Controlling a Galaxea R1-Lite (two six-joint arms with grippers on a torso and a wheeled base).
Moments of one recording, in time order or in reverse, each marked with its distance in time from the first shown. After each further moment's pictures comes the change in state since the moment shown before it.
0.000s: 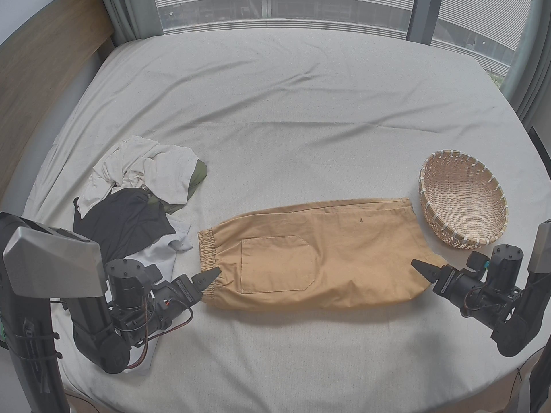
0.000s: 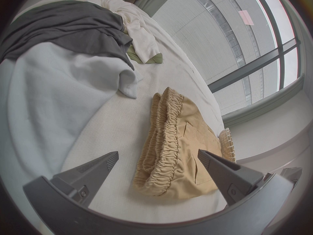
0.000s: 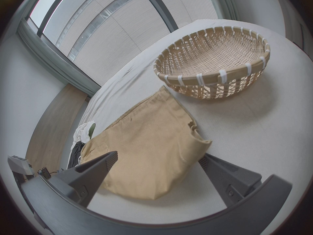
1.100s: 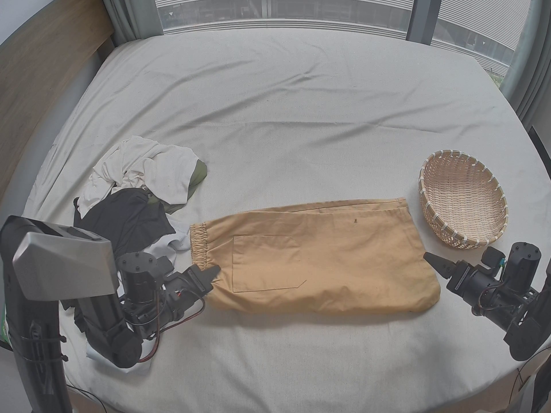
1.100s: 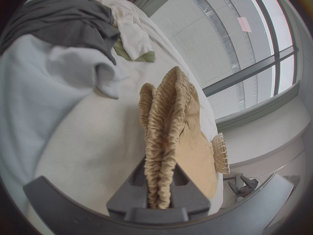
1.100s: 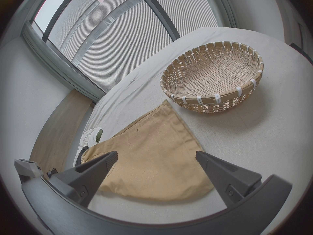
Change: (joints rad) left arm -0.017 -0.015 -0.041 0.002 0.004 -0.054; right arm -0.005 -0.101 0.042 0.000 0.002 0.007
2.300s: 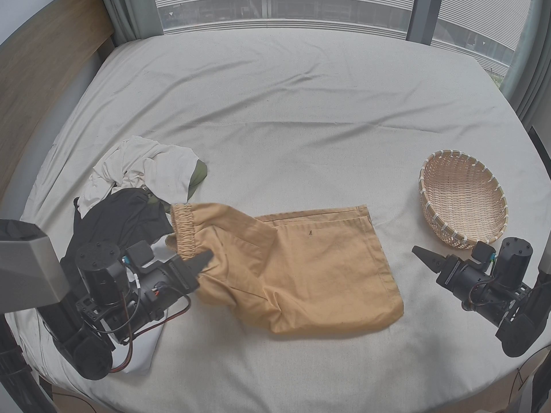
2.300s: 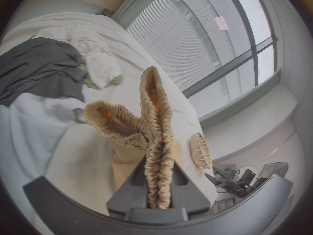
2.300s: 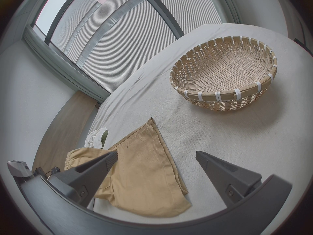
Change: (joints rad) left arm -0.097 -0.259 0.082 -0.002 -0.010 0.091; right arm 0.047 0.034 -0.062 -0.001 -0.001 0.037
